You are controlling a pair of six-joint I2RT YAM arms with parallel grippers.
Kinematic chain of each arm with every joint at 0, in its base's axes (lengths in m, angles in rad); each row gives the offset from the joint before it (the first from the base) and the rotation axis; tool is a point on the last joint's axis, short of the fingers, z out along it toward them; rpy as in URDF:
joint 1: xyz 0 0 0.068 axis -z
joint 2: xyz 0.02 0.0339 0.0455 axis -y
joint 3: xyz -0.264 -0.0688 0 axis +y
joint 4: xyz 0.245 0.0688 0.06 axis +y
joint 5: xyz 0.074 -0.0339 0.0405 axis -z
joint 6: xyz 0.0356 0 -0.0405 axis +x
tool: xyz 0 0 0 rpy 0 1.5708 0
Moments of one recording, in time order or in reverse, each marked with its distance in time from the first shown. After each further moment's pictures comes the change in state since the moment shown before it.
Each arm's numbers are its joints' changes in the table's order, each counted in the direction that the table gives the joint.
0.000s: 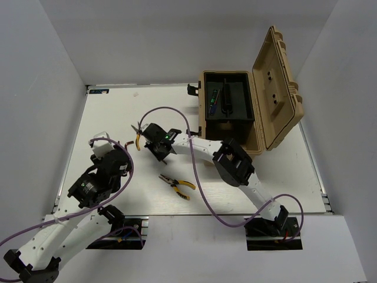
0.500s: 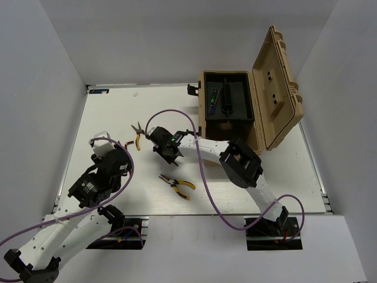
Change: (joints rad) left arm 0.000 0.000 0.006 -0.022 0.008 0.005; right arm -0.002 0.143 0.229 -0.005 0.103 -0.094
